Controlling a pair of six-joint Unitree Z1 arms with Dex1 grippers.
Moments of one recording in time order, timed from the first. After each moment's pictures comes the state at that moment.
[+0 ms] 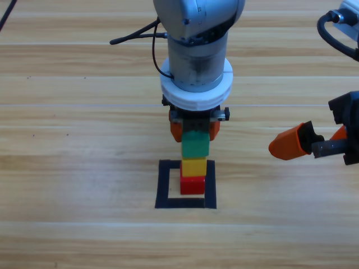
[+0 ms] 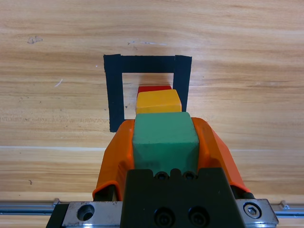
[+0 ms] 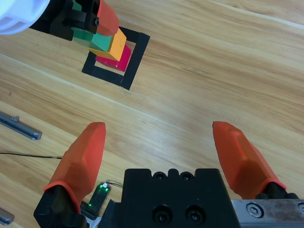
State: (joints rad) arm 0 -0.91 2.33 -2.26 1.39 0.14 -1.02; arm 1 1.08 1.52 -1.08 0.57 -0.22 0.67
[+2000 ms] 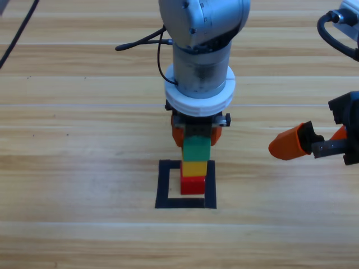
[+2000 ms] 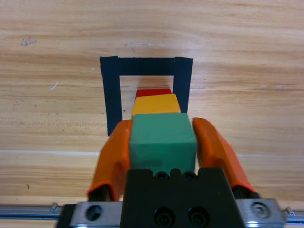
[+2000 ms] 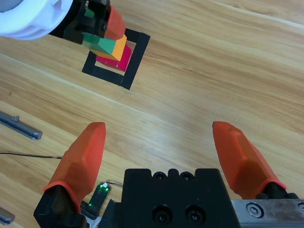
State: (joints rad) arm 0 -0.91 2.36 -2.28 1.39 0.14 -1.01; arm 1 1.08 1.52 -1.08 0.57 -0.21 0.67
